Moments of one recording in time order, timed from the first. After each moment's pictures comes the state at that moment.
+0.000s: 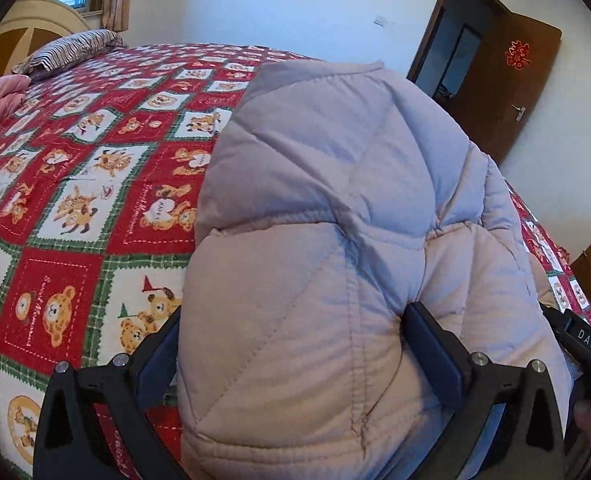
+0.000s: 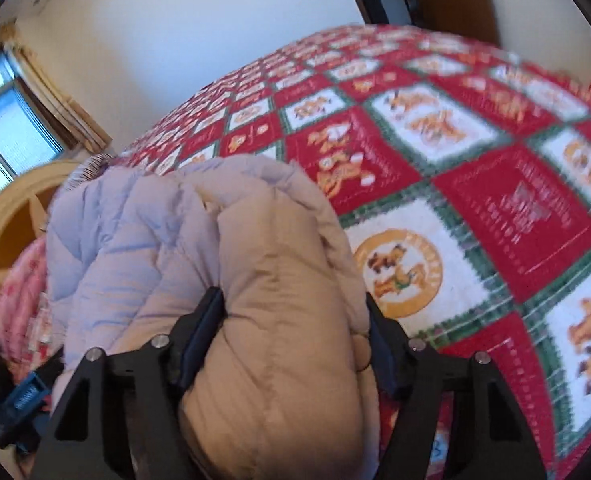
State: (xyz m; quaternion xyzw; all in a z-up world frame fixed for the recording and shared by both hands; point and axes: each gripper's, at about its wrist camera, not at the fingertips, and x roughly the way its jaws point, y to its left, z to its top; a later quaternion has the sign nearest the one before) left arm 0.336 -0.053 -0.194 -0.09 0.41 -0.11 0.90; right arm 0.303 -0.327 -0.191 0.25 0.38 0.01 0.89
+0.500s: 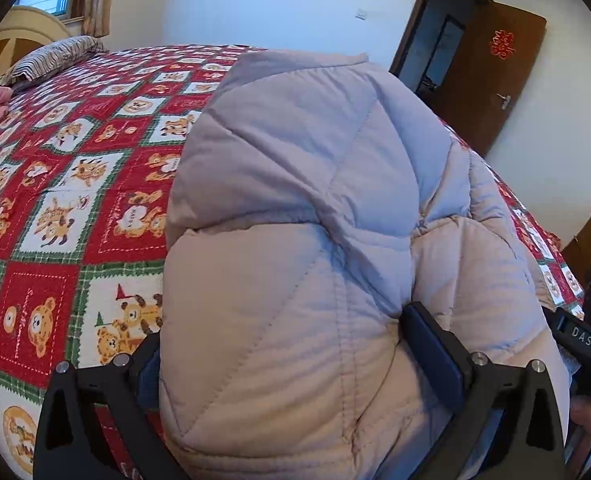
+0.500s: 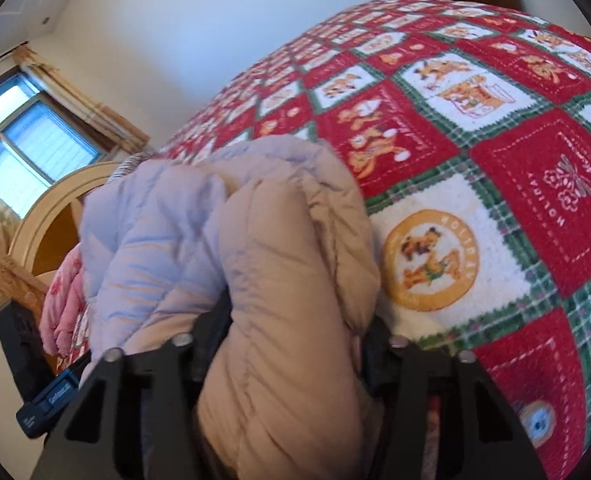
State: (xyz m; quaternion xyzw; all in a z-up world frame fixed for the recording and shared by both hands) left arm 0.337 -0.068 -0.191 -0.08 0.42 -0.14 0.90; right arm 0.302 -0.330 -0.201 0.29 0.38 0.09 0.87
